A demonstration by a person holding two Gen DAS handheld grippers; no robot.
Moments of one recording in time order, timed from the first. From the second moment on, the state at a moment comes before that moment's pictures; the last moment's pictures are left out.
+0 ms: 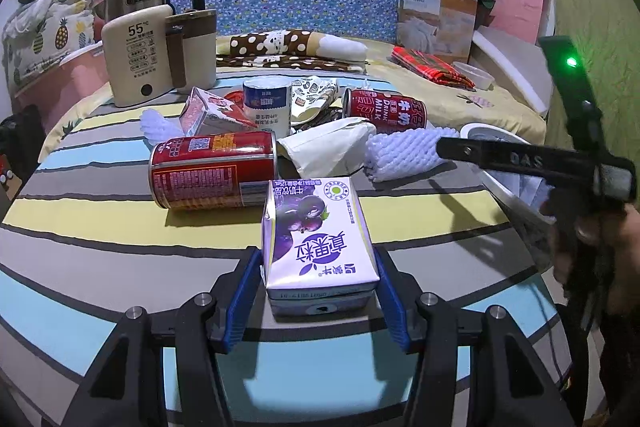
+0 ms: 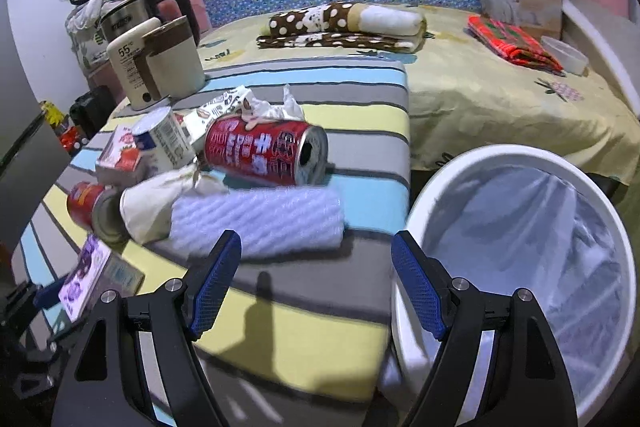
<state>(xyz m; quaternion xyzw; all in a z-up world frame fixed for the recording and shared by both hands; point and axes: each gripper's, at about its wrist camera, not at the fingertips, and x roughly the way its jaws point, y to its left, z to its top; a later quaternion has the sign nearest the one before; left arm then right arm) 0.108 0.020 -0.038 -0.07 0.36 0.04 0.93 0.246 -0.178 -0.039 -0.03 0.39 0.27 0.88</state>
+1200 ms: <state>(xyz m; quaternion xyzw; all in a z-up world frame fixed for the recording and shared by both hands) 0.103 -0.024 -0.011 -0.04 0.35 -0.02 0.94 0.188 -0.236 -0.010 0.05 0.36 0.25 0.90</state>
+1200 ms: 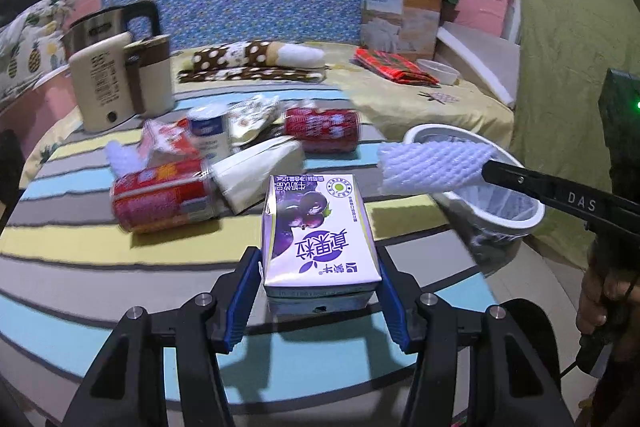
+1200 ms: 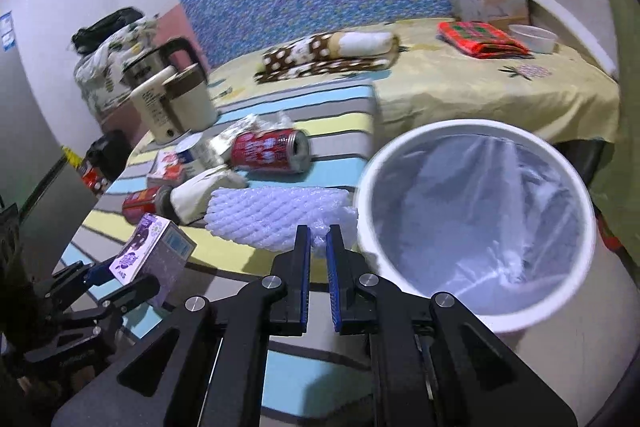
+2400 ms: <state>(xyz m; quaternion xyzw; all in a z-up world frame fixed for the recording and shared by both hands) 0.213 -0.163 -0.025 0.01 0.37 -0.19 0.91 0.199 -0.342 -0.036 0.06 0.39 0.08 0.92</state>
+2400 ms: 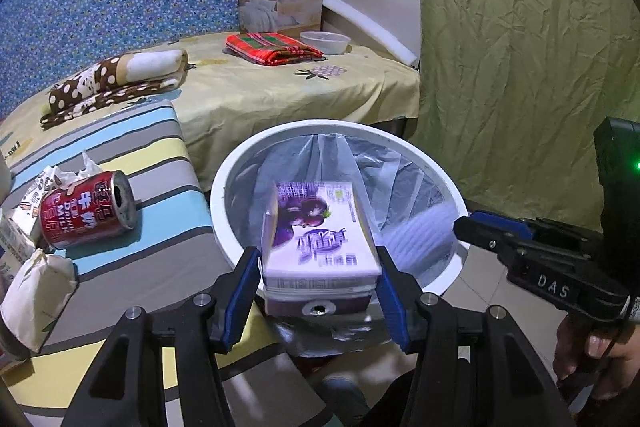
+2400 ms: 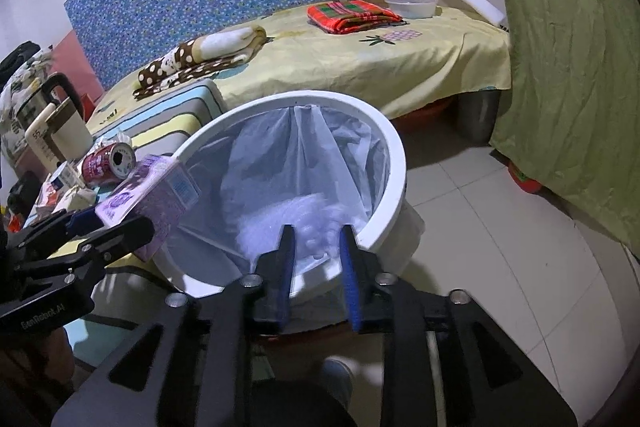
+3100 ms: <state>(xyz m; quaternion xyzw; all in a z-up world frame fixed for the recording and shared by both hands) 0.204 -0.150 -0.013 -0.01 0.34 -0.19 0.92 0.187 -0.332 -0.021 0.08 0.37 0.10 0.92</state>
